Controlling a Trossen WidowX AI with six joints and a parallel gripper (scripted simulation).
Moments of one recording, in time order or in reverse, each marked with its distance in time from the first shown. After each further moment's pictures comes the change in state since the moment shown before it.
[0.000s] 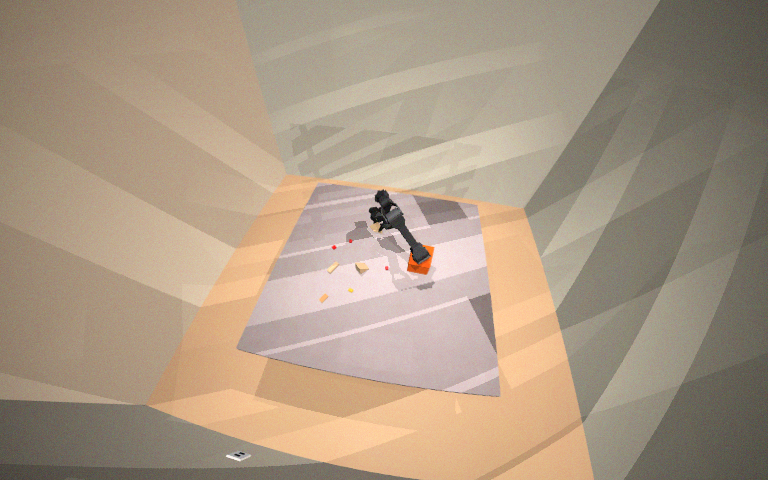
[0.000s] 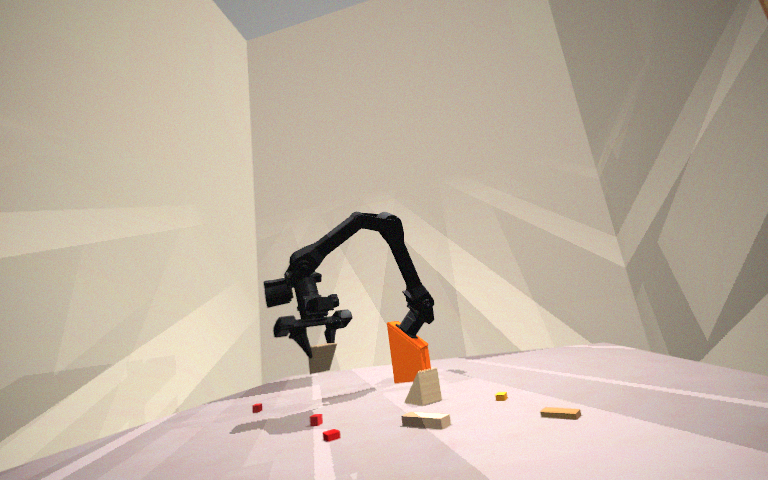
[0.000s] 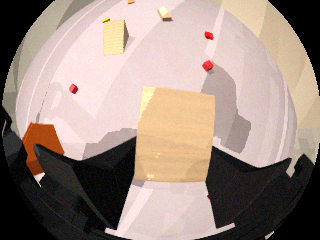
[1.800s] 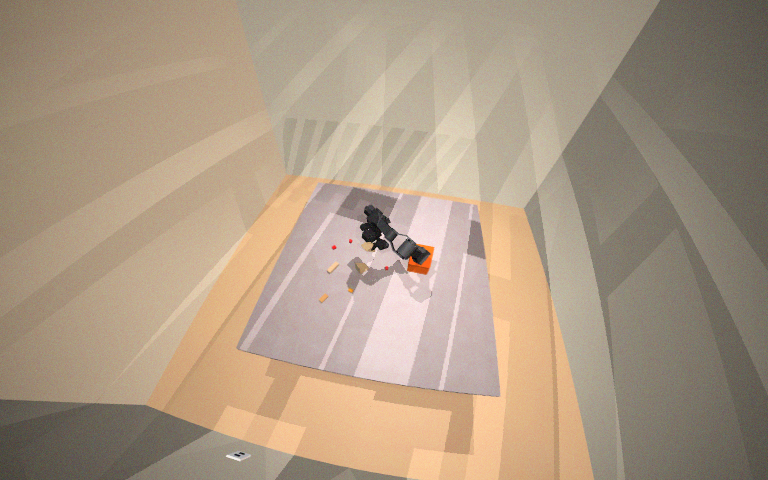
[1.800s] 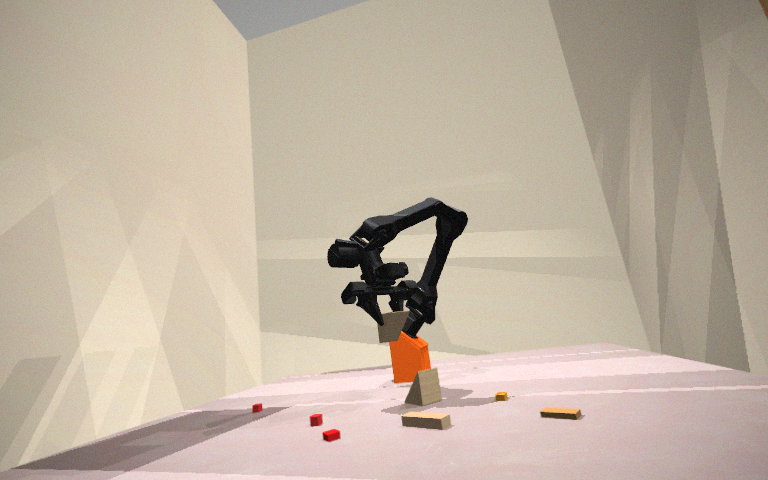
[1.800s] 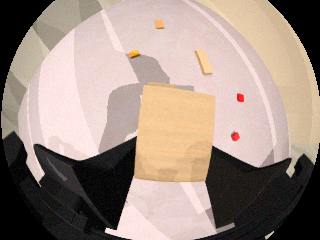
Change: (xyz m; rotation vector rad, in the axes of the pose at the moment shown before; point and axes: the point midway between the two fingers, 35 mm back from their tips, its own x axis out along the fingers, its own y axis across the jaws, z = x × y) arm 0.007 0.120 0.145 -0.036 -0.010 -0.006
